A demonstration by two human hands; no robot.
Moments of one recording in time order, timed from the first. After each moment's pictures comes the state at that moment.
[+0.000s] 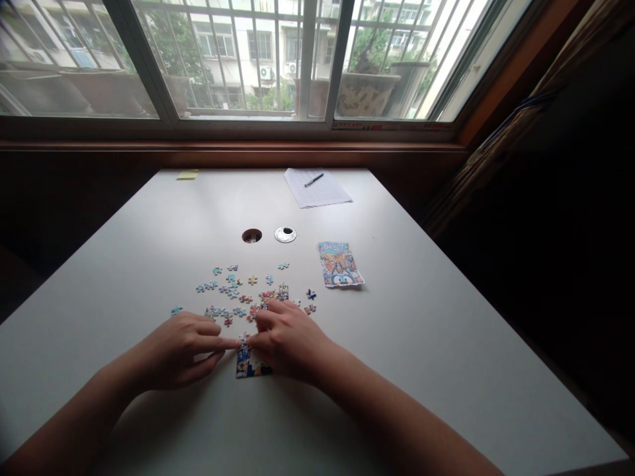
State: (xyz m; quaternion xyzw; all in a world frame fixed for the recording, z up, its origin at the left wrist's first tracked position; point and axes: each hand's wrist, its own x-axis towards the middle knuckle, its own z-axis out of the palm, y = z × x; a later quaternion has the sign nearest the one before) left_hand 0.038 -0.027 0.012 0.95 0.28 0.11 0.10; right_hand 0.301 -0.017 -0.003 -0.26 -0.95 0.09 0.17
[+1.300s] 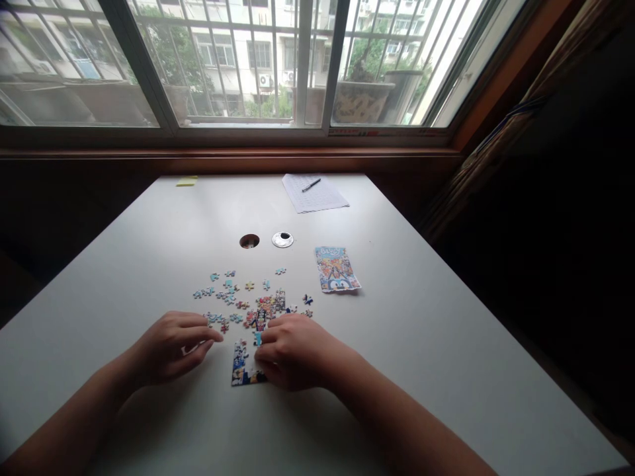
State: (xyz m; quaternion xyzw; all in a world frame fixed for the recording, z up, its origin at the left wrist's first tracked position) left_hand 0.026 -0.019 0.004 0.92 0.31 0.19 0.14; right_hand 0.320 -0.015 0.008 -0.18 -0.97 0.08 0.13
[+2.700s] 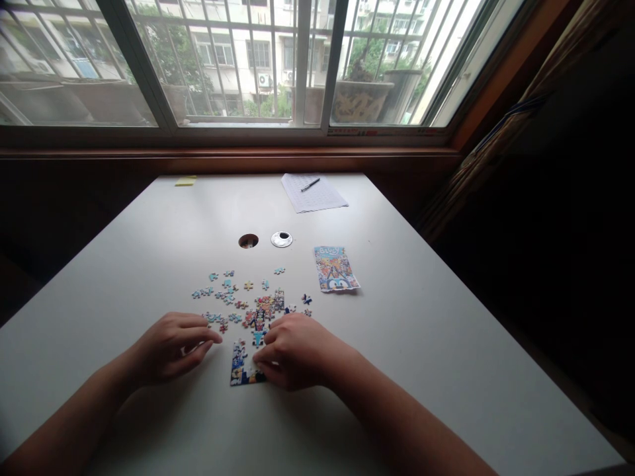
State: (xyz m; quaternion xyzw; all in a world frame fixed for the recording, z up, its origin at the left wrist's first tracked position) left_hand 0.025 -0.019 0.003 0.92 0.31 0.18 0.14; right_hand 0.323 -0.015 0.007 -0.19 -0.97 0.10 0.12
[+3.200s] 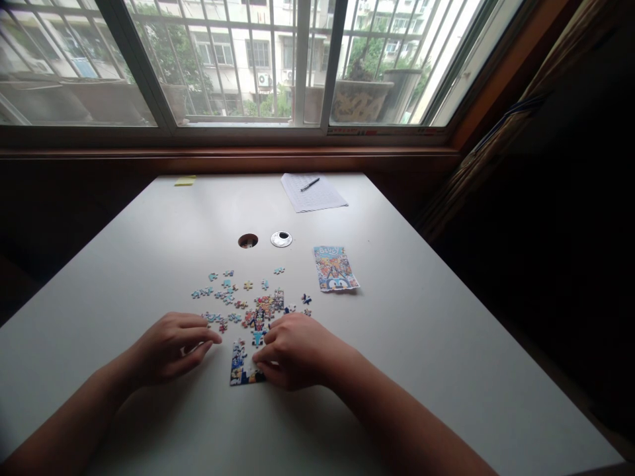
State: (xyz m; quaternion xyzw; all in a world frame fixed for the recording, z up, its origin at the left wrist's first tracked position) left_hand 0.024 -0.018 0.001 0.92 0.31 0.17 0.14; right_hand 0.323 -0.015 0.007 -0.19 -0.97 0.10 0.11
